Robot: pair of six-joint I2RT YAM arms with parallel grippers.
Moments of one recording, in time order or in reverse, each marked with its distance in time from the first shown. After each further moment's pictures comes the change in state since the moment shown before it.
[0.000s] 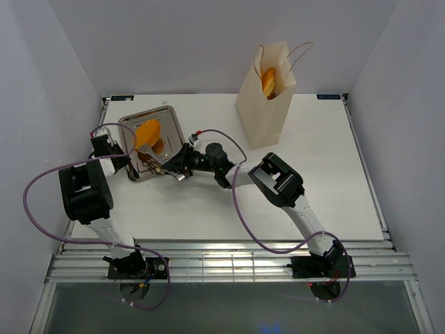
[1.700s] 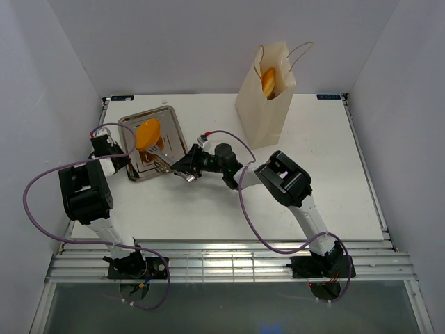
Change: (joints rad) left arm 0.000 -0.001 0.000 -0.002 -0.007 0.000; right arm -0.043 -0.083 -0.152 0.037 -0.014 -0.011
